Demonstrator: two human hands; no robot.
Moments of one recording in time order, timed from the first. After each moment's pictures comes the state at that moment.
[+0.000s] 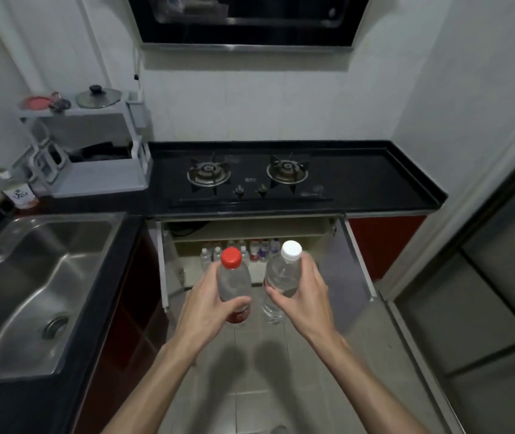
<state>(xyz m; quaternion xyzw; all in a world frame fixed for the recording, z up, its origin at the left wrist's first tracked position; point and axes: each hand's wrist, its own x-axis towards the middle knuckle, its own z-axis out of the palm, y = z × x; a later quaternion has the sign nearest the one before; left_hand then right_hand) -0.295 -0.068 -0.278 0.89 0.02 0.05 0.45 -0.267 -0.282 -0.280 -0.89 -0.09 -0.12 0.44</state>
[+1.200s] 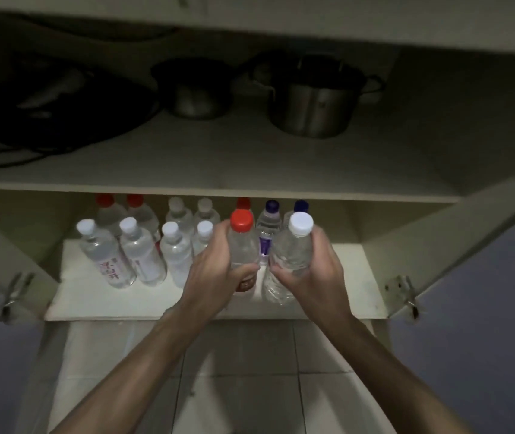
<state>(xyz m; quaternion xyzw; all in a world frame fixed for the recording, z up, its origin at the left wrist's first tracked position) 0.303 -0.109 -0.979 0.87 0.01 0.06 0.49 0.316 -0.306 -0.983 -0.89 -0.15 -0.18 0.40</state>
